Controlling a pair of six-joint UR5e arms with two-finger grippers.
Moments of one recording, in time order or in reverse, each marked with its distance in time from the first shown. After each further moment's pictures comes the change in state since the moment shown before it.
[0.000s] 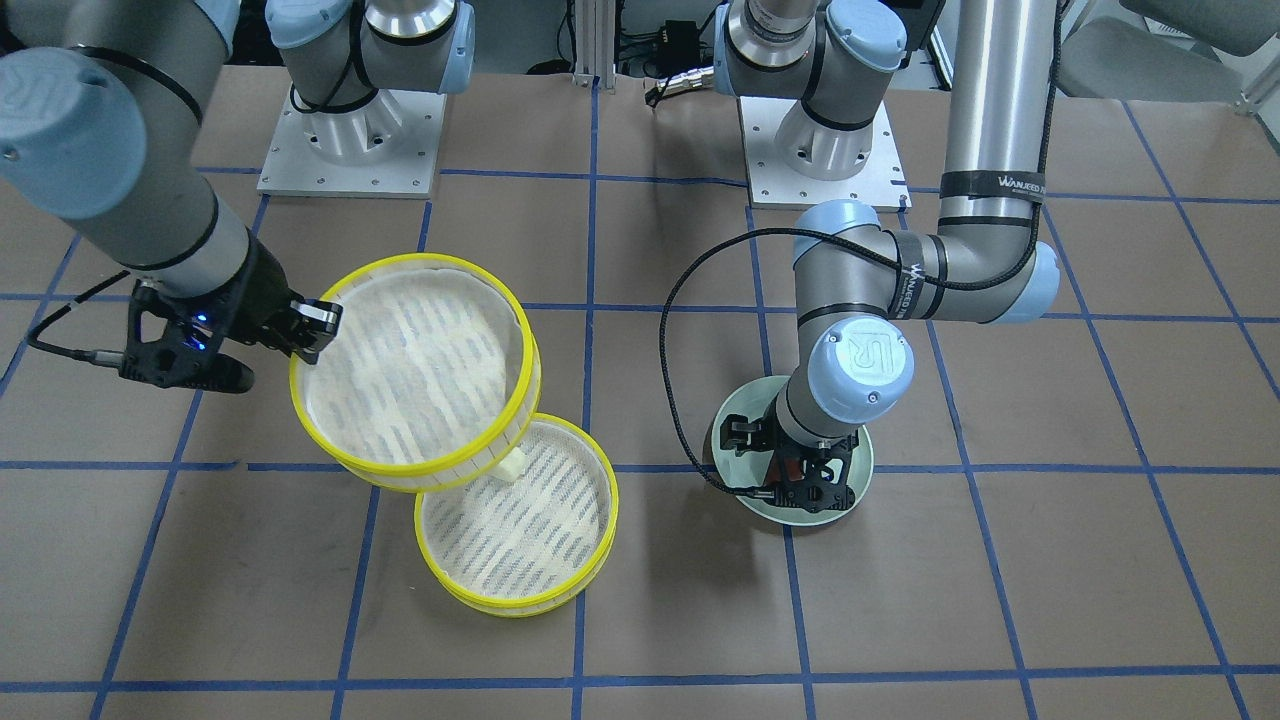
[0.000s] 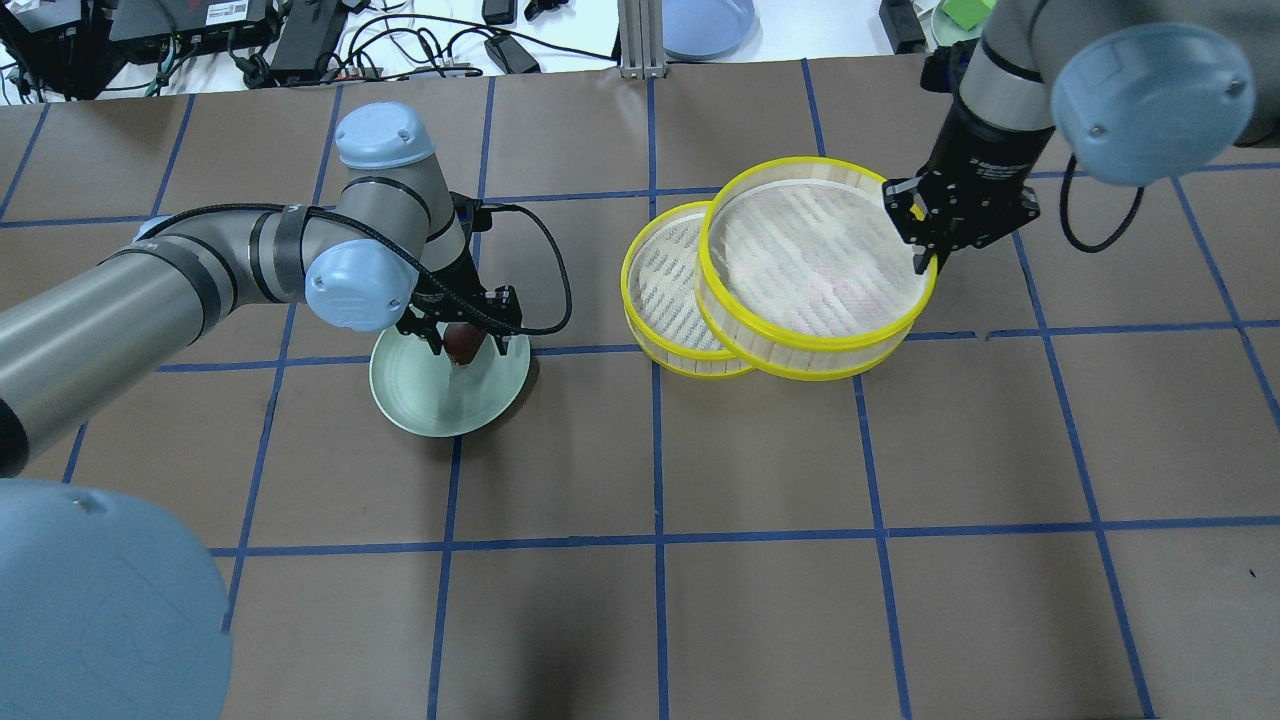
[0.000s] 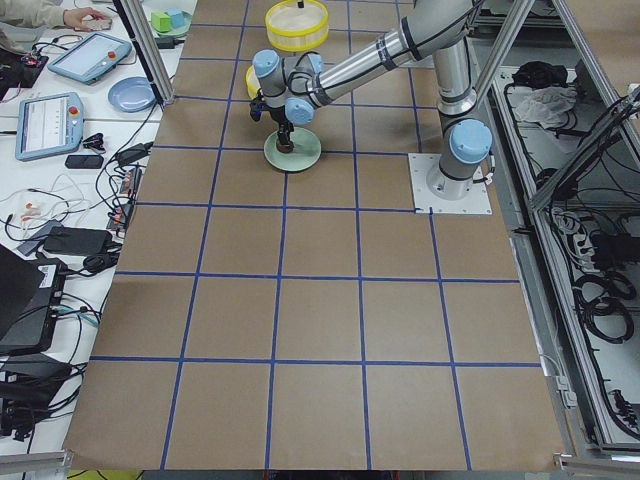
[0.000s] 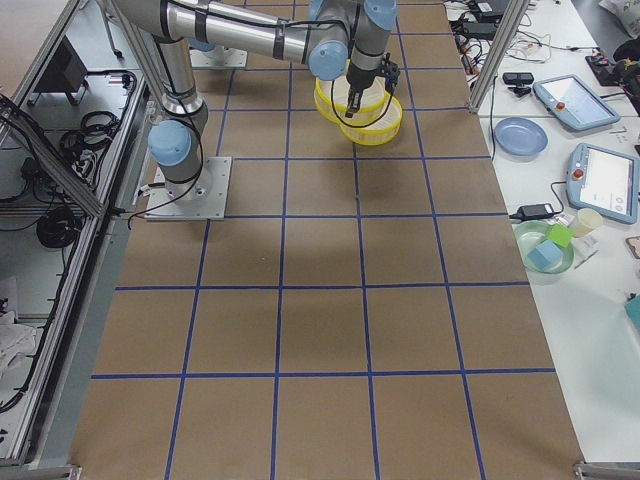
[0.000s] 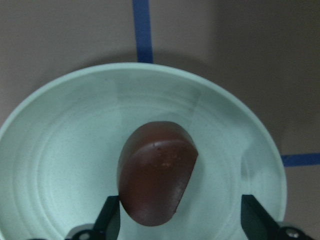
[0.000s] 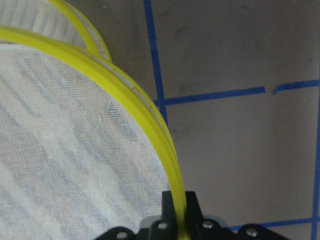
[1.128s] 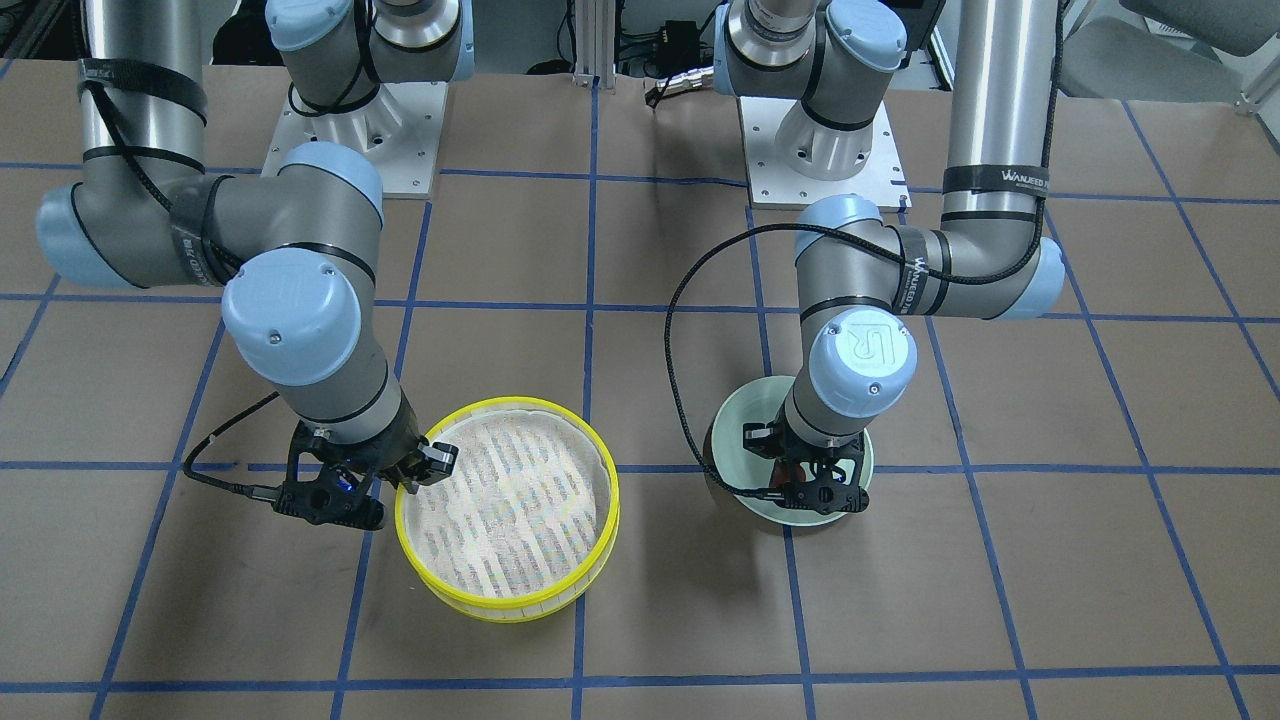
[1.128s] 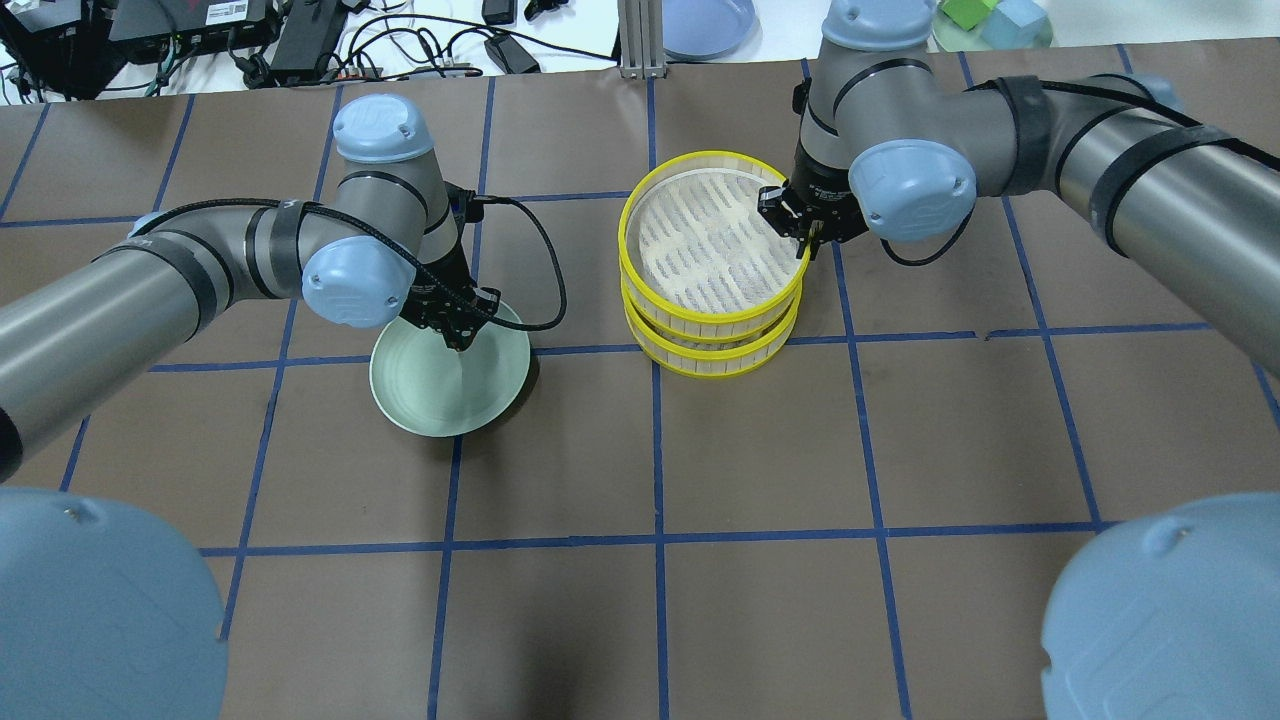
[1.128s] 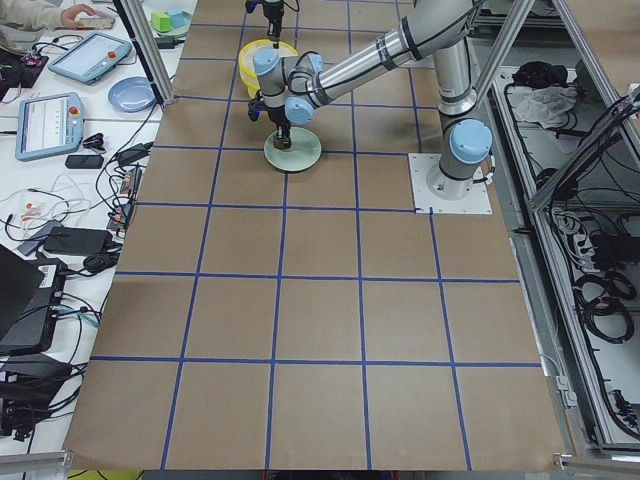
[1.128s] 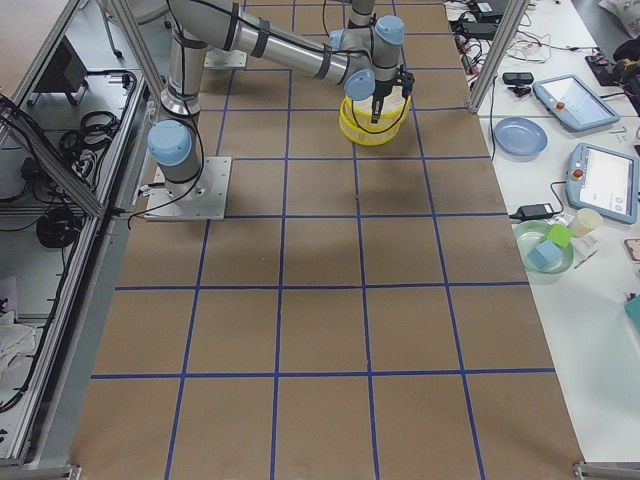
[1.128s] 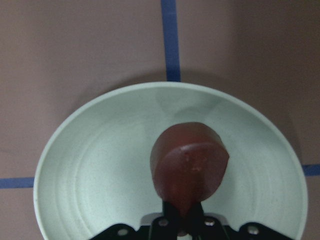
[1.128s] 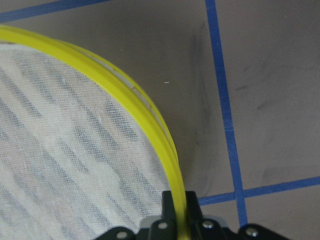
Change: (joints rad) left arm 0.000 0.024 0.011 0.022 0.063 0.015; right arm 0.140 0.232 -0.013 -0.342 -0.031 0.184
